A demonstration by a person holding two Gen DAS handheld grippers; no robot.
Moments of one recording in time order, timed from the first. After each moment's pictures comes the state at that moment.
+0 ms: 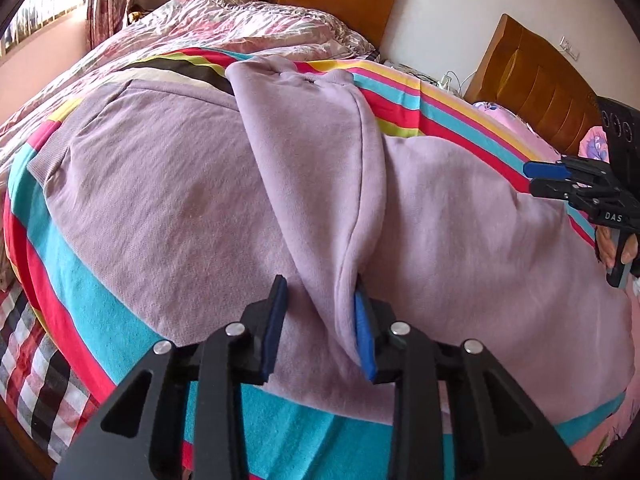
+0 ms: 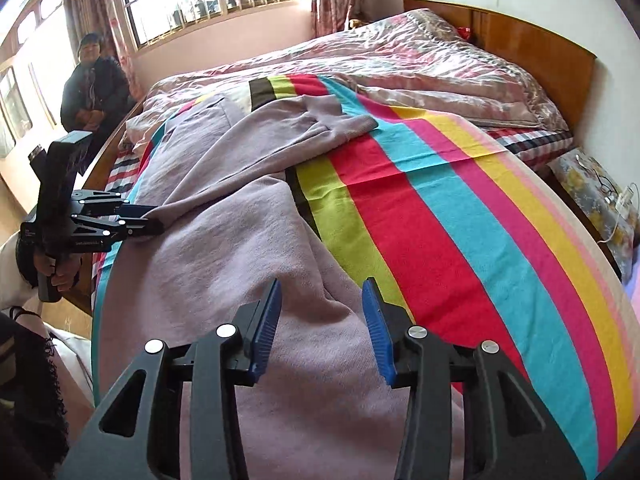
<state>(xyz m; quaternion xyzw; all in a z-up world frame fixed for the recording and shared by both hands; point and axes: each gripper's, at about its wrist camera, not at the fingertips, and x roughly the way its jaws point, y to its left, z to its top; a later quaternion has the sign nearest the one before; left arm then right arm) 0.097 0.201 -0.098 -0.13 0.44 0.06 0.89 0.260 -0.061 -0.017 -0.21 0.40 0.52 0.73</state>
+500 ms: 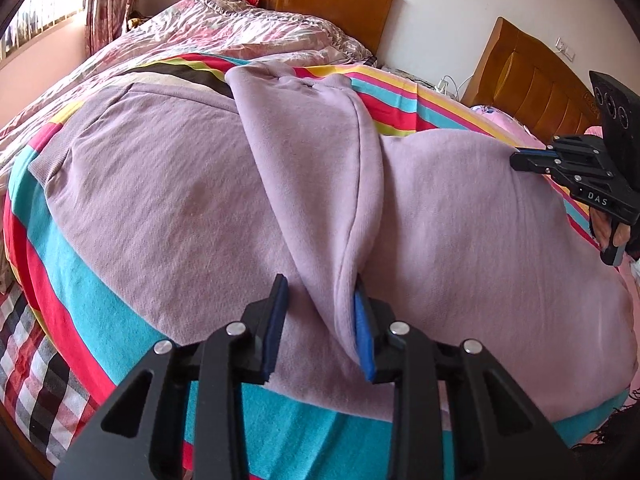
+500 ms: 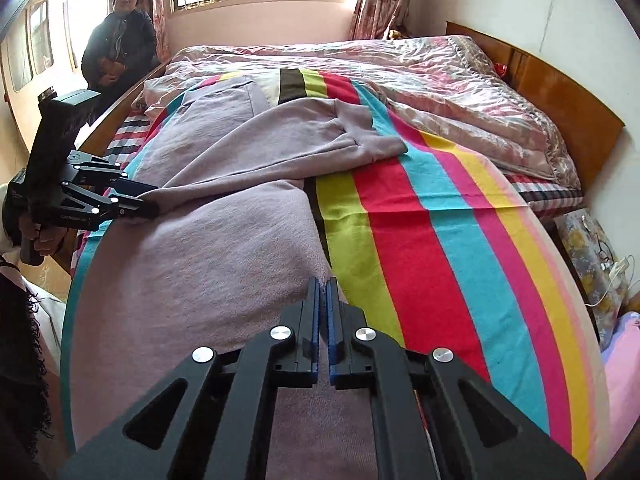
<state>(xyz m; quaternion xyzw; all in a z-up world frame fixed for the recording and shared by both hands) 0.088 0.198 -0.099 -0.13 0.43 0.06 0.89 0.241 -0.035 -0.011 -0.28 0.33 0.51 0.74</state>
